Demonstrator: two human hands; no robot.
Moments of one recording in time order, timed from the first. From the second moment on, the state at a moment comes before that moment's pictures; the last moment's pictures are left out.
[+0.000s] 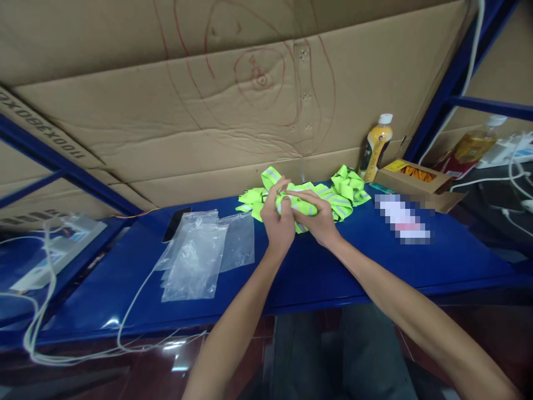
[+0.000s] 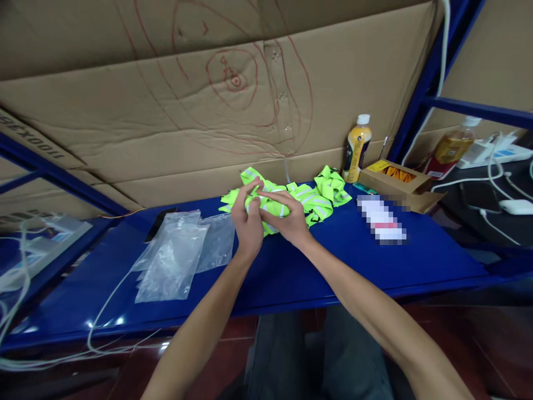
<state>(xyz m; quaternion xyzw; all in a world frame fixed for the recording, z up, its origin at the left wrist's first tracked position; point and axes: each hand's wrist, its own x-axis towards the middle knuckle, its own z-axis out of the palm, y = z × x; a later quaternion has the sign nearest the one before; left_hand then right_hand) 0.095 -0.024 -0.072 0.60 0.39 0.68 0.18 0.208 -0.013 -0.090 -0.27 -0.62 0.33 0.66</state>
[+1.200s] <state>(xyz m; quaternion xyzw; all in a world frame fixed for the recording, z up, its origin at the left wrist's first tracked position) -0.105 -0.050 -0.063 0.65 0.71 0.17 -0.19 0.232 0.013 -0.083 -0.38 -0.41 0.47 0.68</state>
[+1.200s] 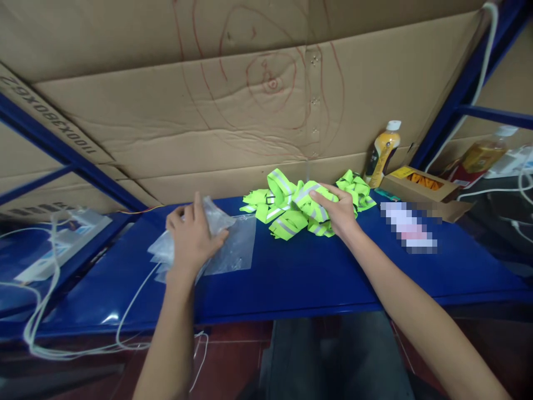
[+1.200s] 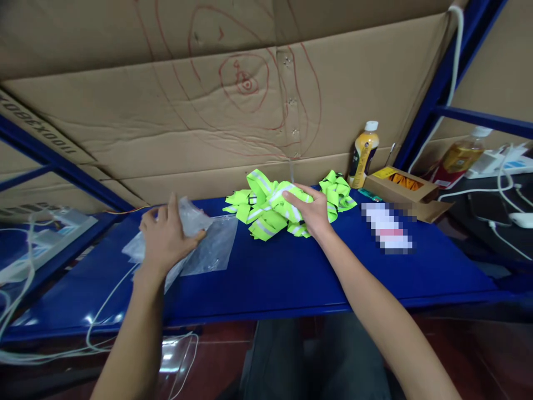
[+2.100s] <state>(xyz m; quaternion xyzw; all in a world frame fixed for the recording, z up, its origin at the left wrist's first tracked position) 0.026 -0.006 -0.057 0.84 0.42 0.28 -0.20 0.258 0.003 -0.058 -0.33 -0.66 0.33 0.59</state>
